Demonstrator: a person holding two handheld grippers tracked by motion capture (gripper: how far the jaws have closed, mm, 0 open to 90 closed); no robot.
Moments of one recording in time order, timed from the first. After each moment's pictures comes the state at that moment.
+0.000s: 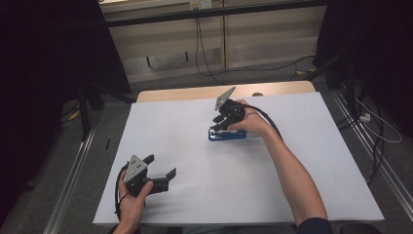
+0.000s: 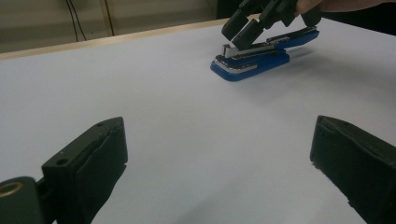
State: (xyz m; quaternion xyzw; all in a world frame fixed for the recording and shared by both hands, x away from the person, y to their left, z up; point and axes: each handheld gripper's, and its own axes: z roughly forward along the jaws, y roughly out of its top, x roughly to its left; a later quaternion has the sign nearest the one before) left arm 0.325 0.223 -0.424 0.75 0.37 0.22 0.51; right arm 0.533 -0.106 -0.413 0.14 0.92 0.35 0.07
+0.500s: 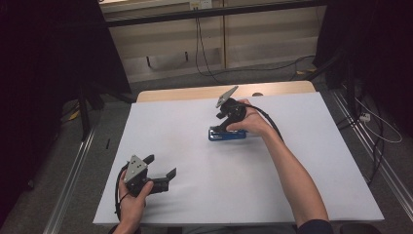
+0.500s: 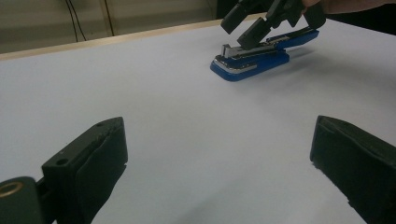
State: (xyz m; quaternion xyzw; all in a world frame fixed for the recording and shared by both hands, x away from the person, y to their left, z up) left arm 0.325 0.223 -0.424 0.75 0.37 0.22 0.50; right arm 0.532 -0.110 -0.415 0.19 0.91 0.36 0.06
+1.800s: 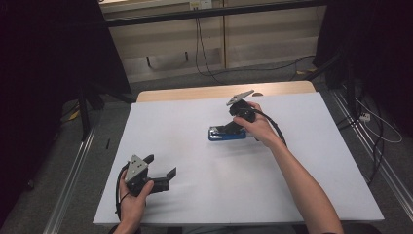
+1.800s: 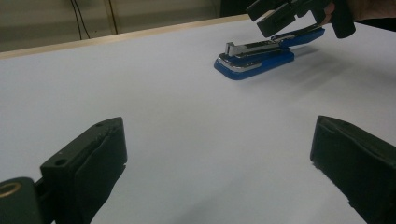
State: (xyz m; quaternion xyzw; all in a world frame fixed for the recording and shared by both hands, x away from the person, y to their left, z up) left arm 0.326 0.222 -0.425 0.75 0.37 0.22 0.50; right arm 0.505 -0.133 -0.418 0.34 0.84 0.41 0.11
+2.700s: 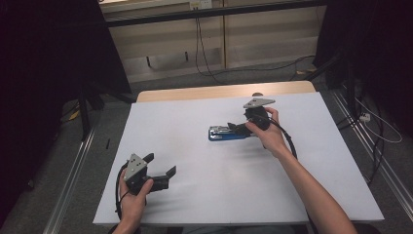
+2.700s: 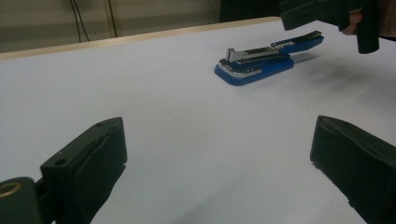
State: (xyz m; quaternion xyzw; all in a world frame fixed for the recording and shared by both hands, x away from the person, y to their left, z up) left arm 0.331 0.221 -0.425 0.74 0.38 0.22 0.51; right arm 0.468 -0.168 -0.417 0.42 0.77 0.44 0.20
